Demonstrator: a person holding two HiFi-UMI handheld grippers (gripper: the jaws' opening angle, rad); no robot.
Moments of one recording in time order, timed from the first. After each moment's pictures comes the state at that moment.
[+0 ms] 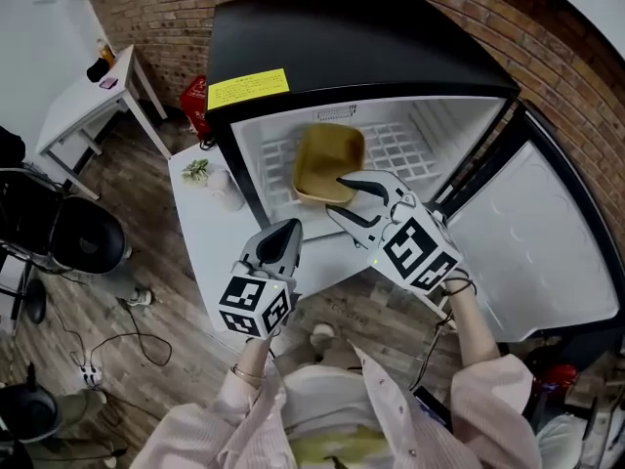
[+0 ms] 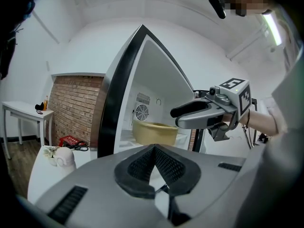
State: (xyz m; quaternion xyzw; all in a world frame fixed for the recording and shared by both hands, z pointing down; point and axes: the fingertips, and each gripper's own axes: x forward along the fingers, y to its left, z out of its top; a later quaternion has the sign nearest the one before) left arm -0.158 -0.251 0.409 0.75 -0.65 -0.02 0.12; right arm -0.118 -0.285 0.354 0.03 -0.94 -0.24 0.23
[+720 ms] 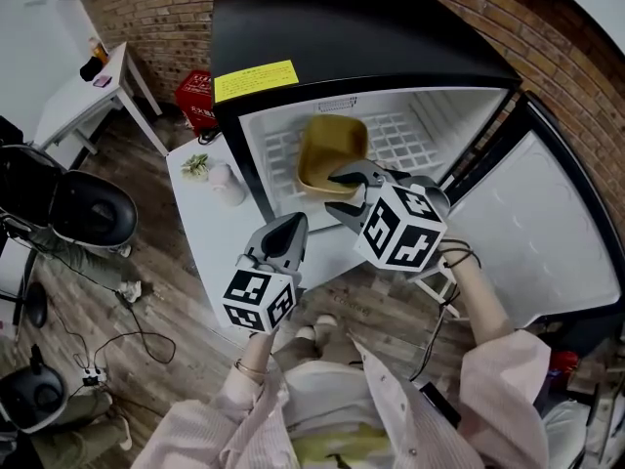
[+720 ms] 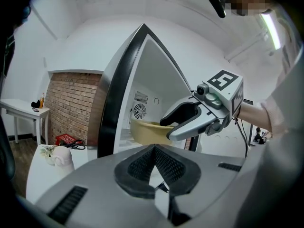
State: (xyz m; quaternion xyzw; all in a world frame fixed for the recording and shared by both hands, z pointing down) left arm -0.157 -0.248 0.409 0.77 -0.63 -0.01 0.13; right arm -0.133 -0.283 0.390 -0.02 -0.88 -0.28 0.38
